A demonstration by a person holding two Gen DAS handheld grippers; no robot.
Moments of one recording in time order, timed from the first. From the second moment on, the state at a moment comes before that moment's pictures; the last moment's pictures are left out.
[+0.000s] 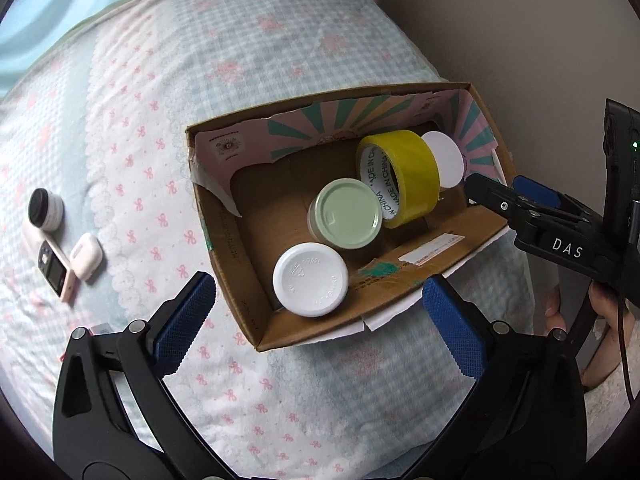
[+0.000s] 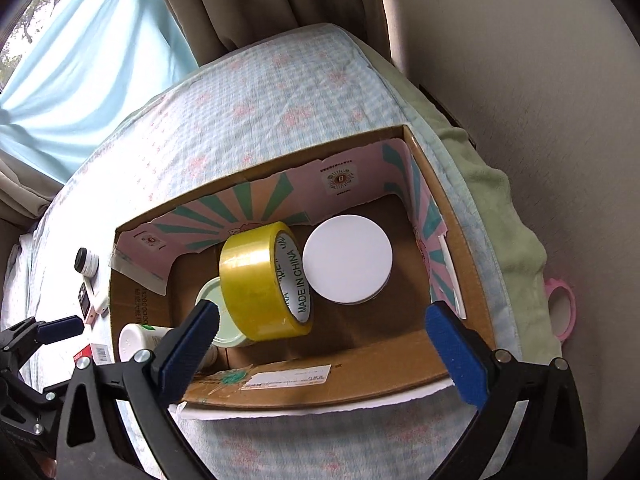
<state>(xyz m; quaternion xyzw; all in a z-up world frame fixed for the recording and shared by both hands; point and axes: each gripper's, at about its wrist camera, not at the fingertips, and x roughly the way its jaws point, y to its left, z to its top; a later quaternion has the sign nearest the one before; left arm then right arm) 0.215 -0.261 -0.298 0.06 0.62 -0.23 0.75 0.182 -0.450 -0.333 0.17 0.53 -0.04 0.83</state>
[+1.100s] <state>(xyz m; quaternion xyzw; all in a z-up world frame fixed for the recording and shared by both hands) 0.100 -0.045 -0.209 0.03 0.56 -0.07 0.83 0.166 -0.296 -0.184 0.05 0.47 0.14 0.87</state>
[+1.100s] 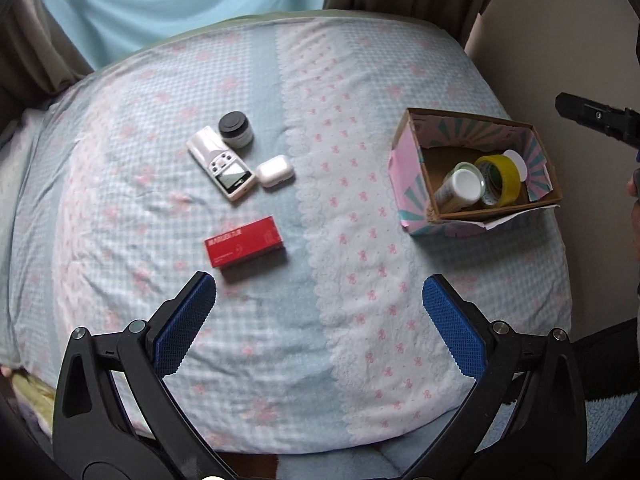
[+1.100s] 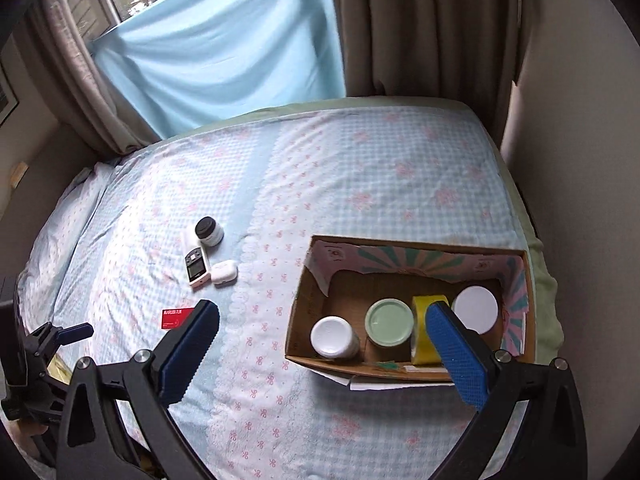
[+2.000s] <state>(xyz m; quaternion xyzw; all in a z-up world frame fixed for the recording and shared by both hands) 0.194 -0.007 -0.369 0.35 0.60 -0.32 0.65 0.343 -0.072 -0.292 -0.24 0.48 0.41 0.74</state>
